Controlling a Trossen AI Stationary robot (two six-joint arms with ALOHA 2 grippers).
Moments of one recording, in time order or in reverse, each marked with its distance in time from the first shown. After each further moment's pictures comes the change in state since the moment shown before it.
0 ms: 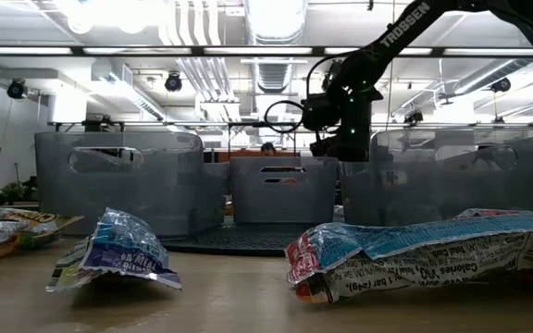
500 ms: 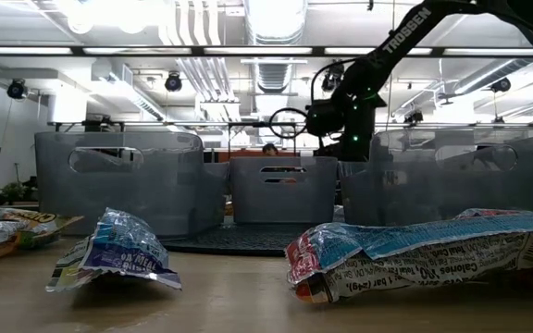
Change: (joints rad) left arm 0.000 0.000 0.001 0.000 0.000 -0.027; right arm -0.021 0.000 -0.057 0.065 0.012 0.029
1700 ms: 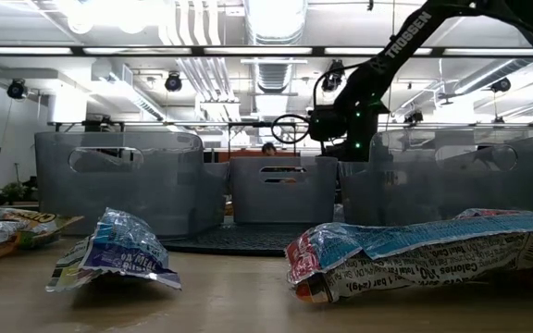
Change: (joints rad) left arm 0.000 0.006 0.000 0.000 0.000 0.003; right arm -0.002 0.015 -0.045 0.066 -0.002 0.009
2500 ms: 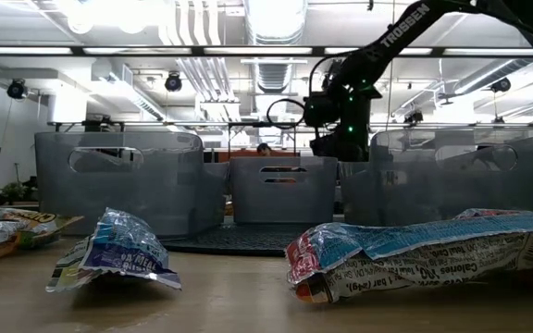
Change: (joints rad) left arm 0.000 0.000 0.000 0.000 0.000 0.000; right arm -0.017 -0.011 0.160 -0.161 0.003 -0.010
